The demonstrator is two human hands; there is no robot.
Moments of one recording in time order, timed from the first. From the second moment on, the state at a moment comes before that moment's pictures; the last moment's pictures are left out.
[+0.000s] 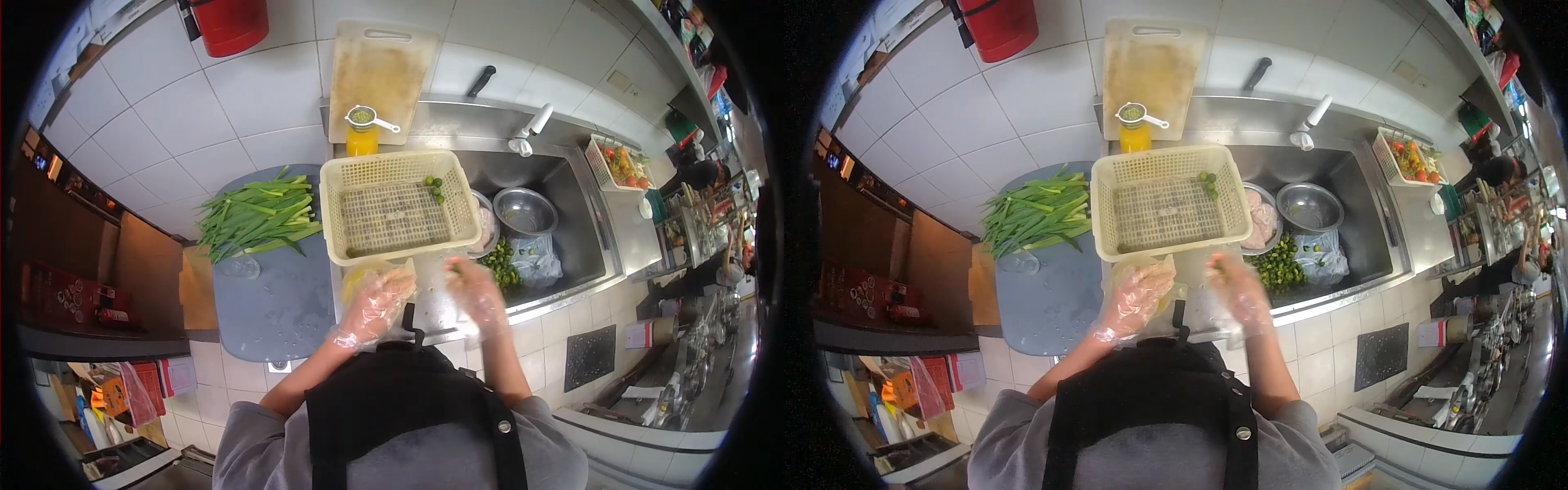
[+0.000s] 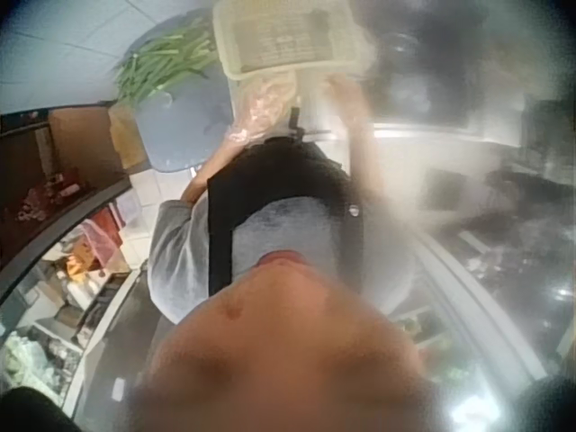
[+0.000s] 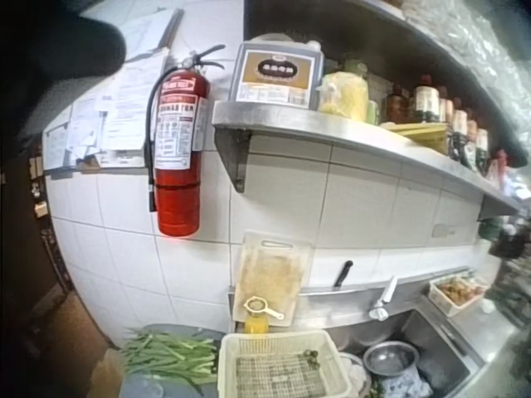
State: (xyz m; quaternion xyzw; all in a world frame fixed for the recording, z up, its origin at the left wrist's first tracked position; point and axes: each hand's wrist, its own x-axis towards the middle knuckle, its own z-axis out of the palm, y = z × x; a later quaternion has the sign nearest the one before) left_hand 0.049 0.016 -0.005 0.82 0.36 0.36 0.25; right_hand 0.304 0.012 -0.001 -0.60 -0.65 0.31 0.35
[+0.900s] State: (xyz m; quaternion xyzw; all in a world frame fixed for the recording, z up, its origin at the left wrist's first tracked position) left_hand -0.009 -0.023 0.004 0.69 0.54 0.43 0.21; right_hand 0.258 0.218 -0.042 -0.58 -0.79 0.19 0.05
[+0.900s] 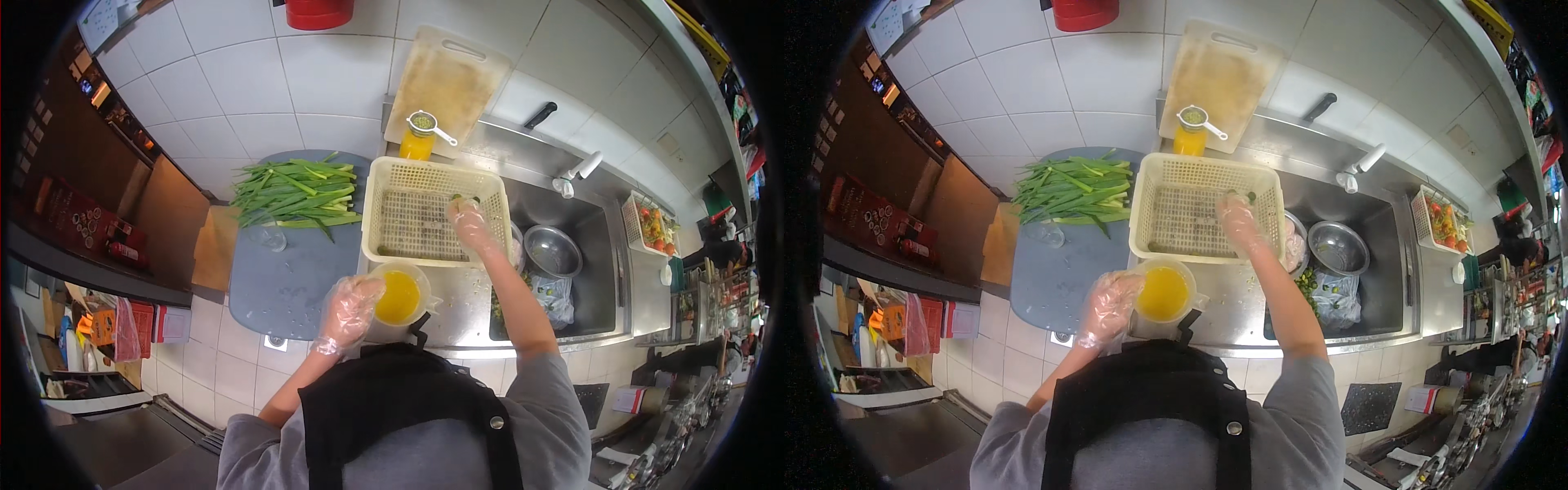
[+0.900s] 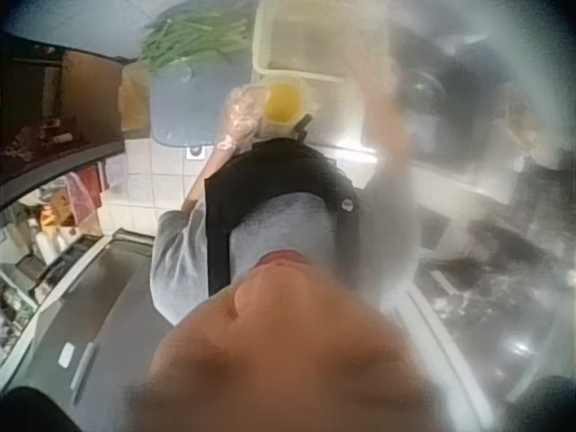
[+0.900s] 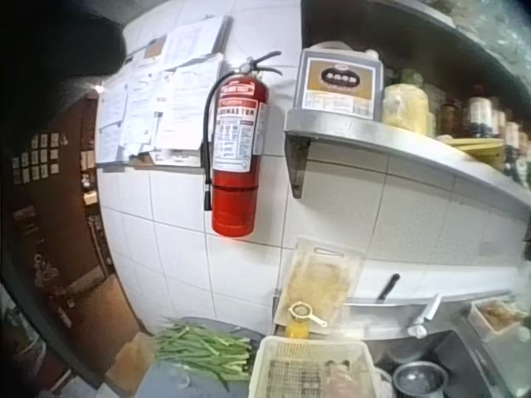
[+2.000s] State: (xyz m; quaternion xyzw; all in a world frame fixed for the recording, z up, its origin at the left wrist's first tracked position) left_hand 0.022 0.007 -0.015 0.74 0.47 0.44 0.20; right_hand 0.187 0.019 -0.020 -0.45 -0.80 0.33 0.20
